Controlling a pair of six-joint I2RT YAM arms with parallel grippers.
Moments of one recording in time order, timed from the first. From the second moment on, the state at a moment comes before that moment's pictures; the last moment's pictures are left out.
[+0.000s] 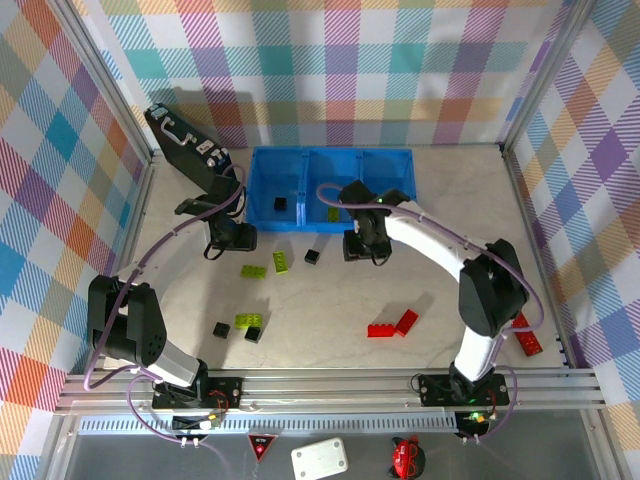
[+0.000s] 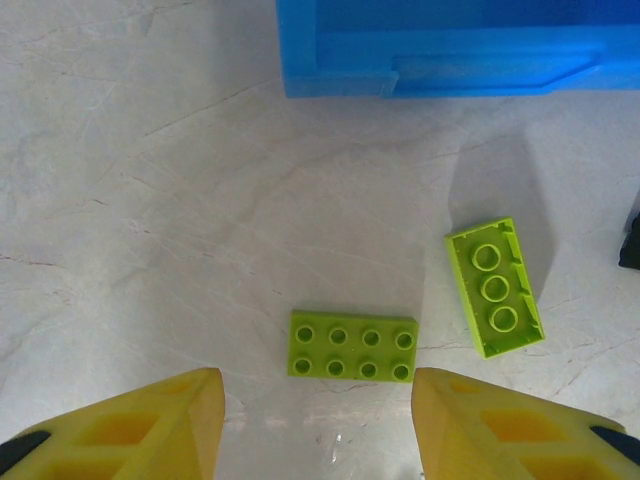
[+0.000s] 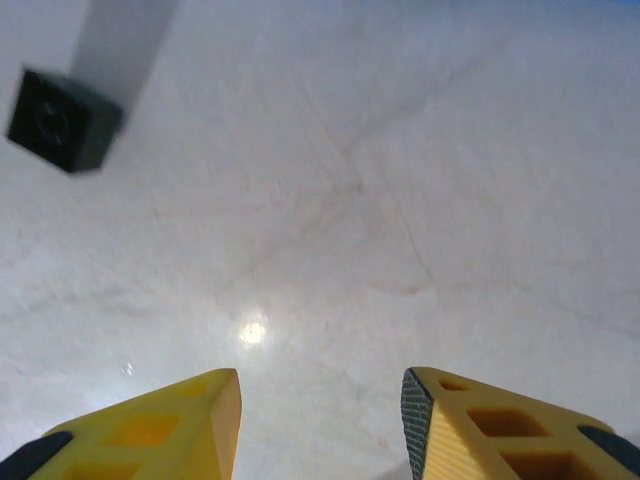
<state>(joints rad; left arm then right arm) -0.25 1.52 1.20 -0.85 -0.05 -0.19 0.68 1.76 1.43 -1.04 0.00 0.52</state>
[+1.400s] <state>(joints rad) -0.25 1.49 1.20 -0.85 -0.08 -0.19 0.91 1.43 0.90 -1.04 -0.02 0.96</state>
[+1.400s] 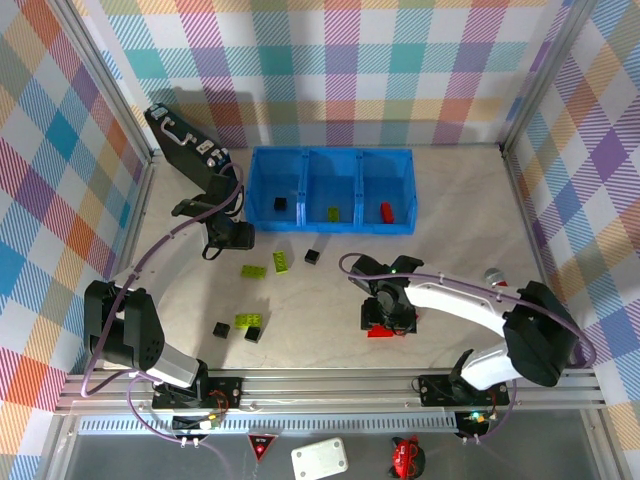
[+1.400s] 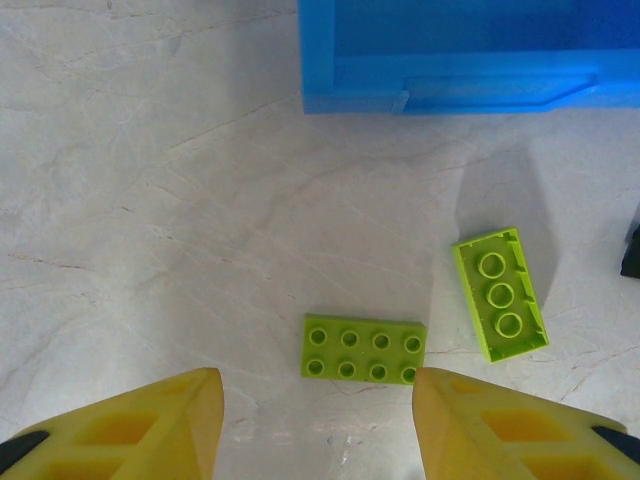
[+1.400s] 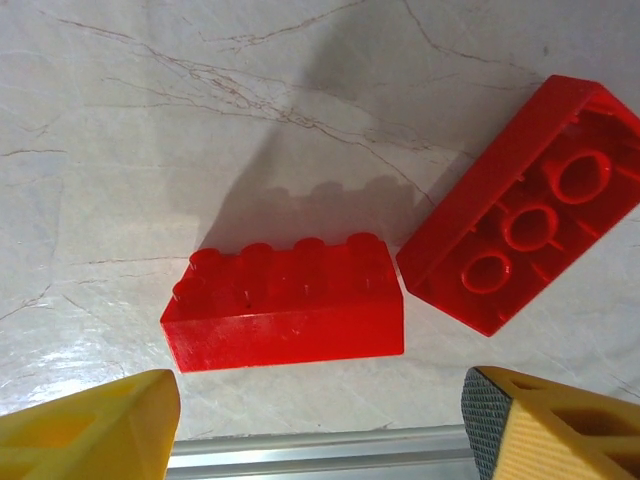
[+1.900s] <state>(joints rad) -0.25 1.49 1.20 -0.85 -0.08 -0.19 0.92 1.50 0.90 -0.99 -0.02 0.96</state>
